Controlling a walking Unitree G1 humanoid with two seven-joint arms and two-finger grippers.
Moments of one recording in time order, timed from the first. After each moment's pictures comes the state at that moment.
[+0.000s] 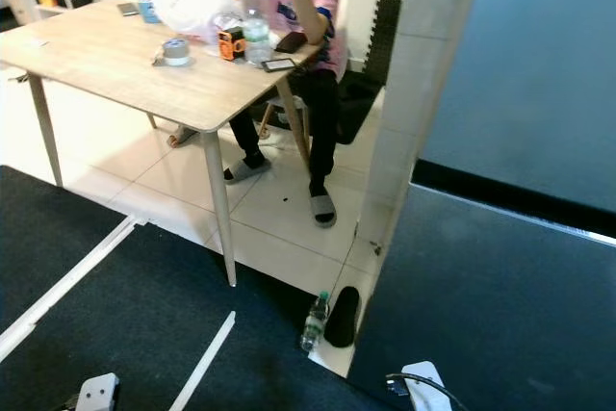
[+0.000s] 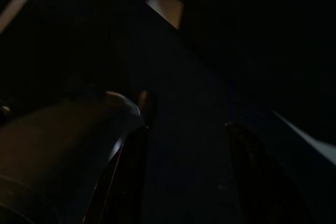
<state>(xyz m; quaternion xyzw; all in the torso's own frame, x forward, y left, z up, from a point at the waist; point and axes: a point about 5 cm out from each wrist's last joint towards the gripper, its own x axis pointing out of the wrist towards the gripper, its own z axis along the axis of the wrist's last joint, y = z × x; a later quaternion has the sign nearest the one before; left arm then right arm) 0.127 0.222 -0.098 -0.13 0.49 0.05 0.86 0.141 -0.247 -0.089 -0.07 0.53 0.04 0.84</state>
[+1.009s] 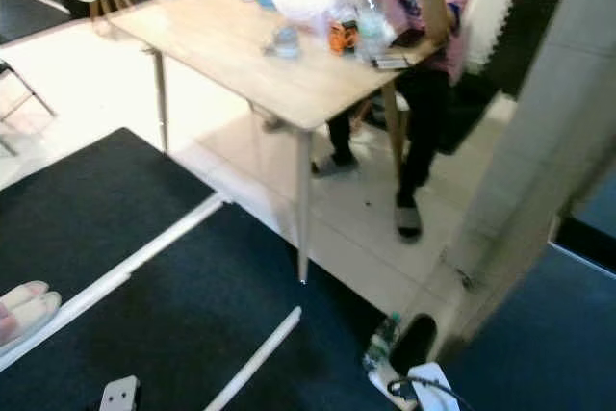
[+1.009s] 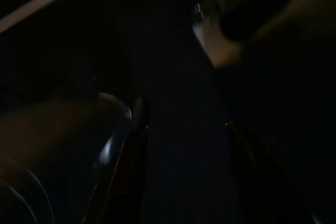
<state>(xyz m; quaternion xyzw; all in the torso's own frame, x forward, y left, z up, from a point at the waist) 0.128 0.197 -0.102 -0.16 0.48 0.03 0.86 0.132 -0.253 -0.090 -0.09 0.55 0.06 0.83</state>
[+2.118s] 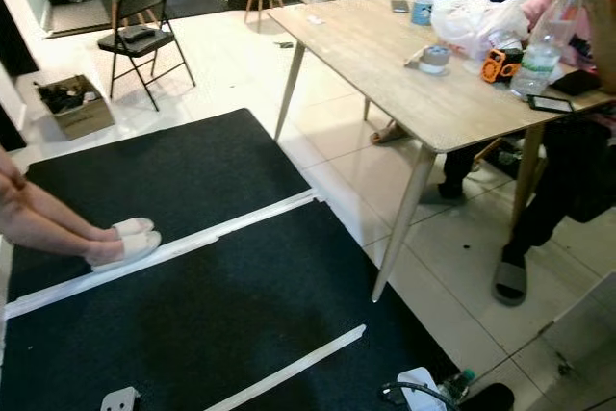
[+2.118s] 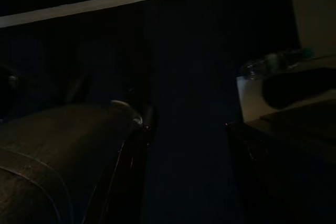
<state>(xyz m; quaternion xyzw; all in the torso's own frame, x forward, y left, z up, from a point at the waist) 0.117 0.193 -0.105 -0.17 0.50 0.02 0.85 0.134 -0.244 -0.091 -0.08 0.54 0.07 0.83</state>
